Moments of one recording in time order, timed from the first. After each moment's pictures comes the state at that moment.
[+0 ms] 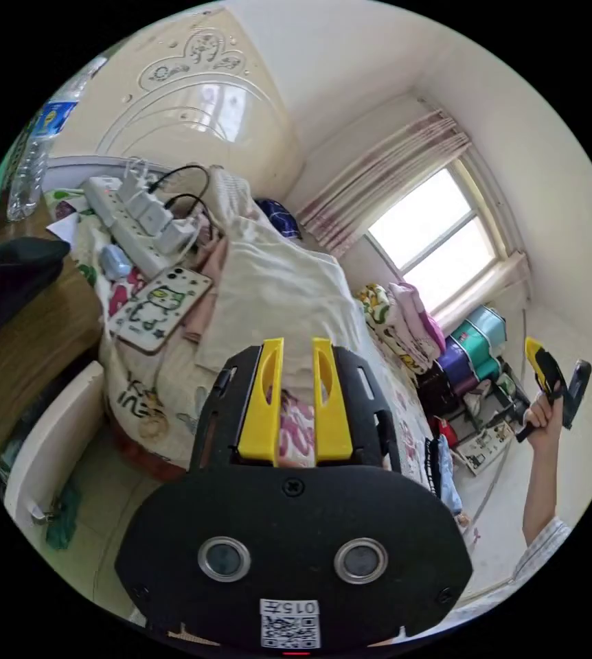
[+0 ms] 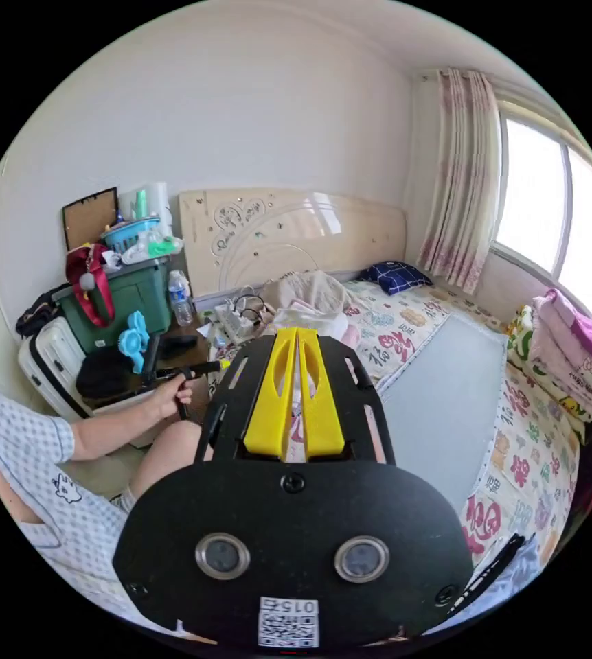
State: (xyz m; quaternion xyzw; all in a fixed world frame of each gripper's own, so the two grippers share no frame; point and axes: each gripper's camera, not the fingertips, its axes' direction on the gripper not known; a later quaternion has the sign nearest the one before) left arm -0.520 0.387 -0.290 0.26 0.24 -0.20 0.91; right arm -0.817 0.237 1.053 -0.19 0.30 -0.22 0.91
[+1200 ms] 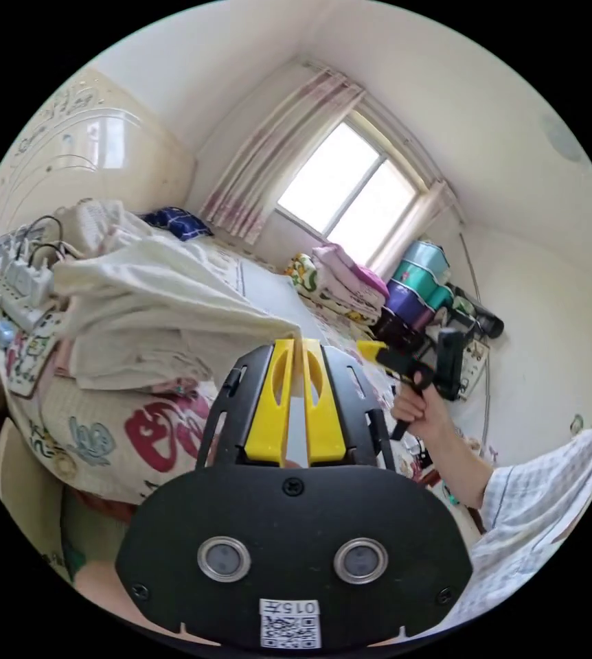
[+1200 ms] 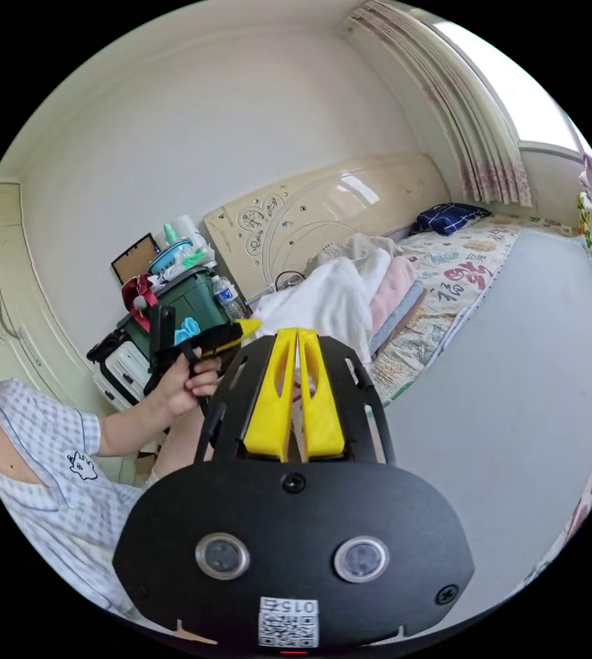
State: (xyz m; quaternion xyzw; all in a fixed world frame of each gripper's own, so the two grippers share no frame) left arm -0.299 0.430 -0.366 0.28 0.31 0.02 0.91; right arm -0.404 0.597 0.419 -0.19 0.12 -0.11 0.97
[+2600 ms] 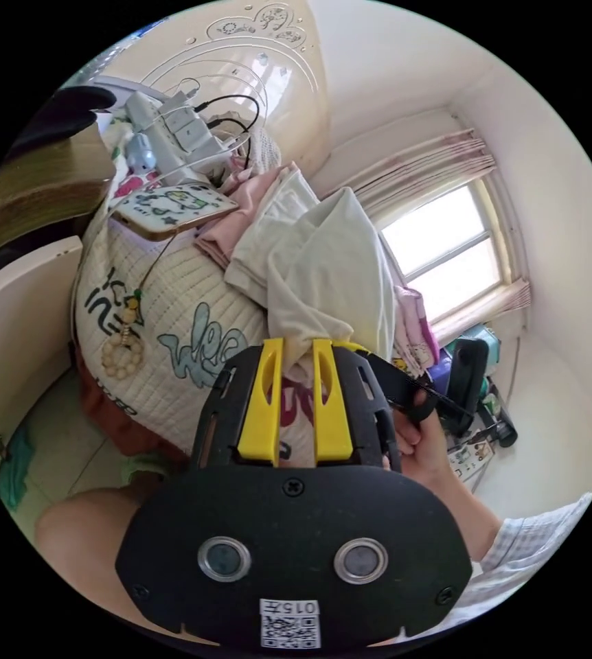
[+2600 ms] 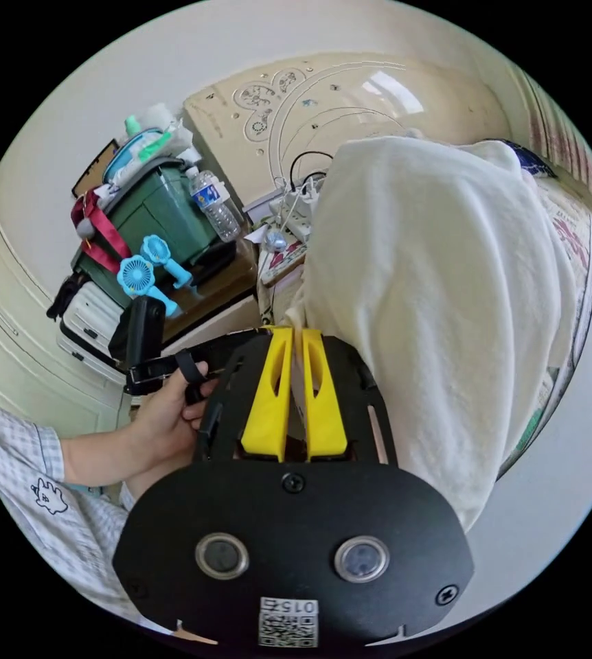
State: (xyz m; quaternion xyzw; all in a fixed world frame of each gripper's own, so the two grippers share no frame) left arm -0.504 0.531 -0.263 0.24 0.32 -0.23 0.89; right arm -0.188 0.877 0.297 -0.38 0.12 -0.09 0.92
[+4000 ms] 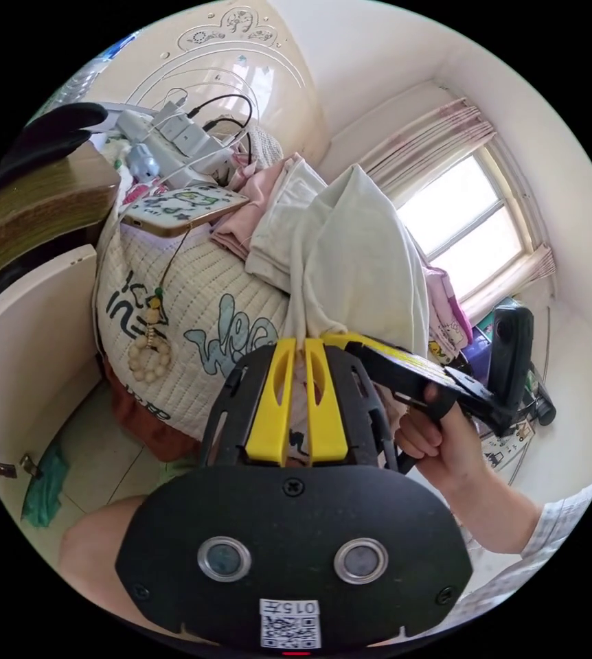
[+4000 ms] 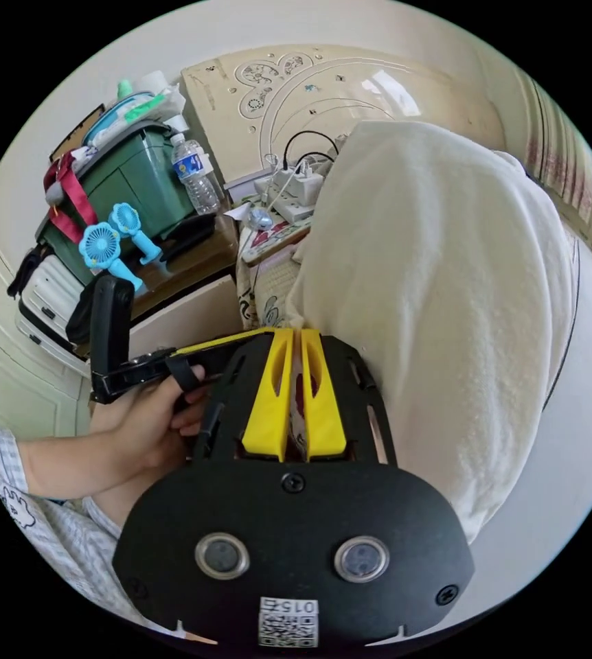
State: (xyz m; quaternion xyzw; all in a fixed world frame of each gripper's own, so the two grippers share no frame) left arm -0.480 0.525 -0.274 0.23 0.22 -0.20 0.93; right arm -0.313 0.892 0.470 -0.40 0.21 -0.18 0.88
